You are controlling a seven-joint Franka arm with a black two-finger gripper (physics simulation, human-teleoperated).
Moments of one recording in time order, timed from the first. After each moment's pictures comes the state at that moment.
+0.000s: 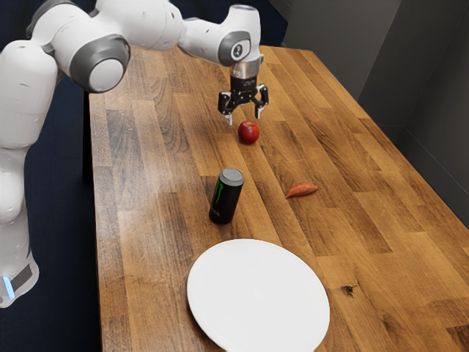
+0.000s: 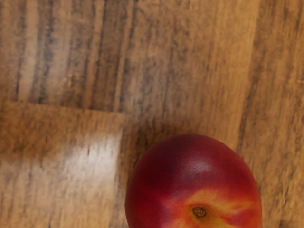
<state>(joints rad) 0.09 0.31 0.41 -1.63 -0.33 2.05 -1.09</state>
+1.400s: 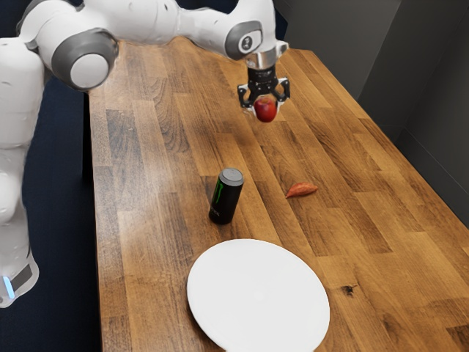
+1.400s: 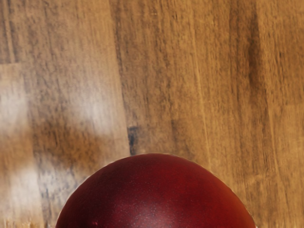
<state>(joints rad) -0.04 0.19 0.39 -1.62 -0.25 2.11 -0.96</state>
